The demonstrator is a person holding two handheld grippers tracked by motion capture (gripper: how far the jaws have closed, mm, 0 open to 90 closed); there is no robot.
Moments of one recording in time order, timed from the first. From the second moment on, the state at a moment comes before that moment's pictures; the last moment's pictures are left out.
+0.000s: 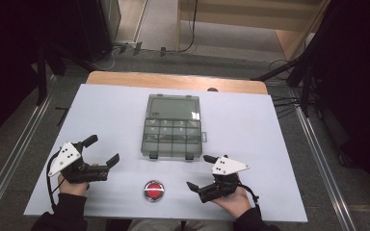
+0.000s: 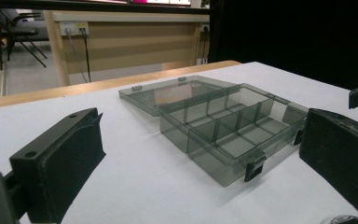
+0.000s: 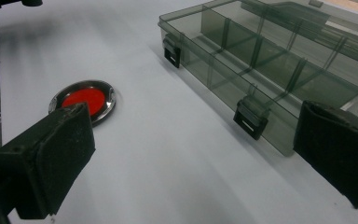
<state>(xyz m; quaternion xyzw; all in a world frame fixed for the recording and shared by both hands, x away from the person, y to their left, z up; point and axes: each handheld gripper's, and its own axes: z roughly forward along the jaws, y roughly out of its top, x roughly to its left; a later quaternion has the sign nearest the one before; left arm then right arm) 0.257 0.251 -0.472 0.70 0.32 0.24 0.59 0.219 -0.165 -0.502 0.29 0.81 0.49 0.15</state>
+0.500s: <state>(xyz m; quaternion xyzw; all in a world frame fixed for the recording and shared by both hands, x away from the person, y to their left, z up) 0.257 0.251 -0.472 0.70 0.32 0.24 0.59 0.228 -0.127 -0.497 0.26 0.84 0.47 0.13</state>
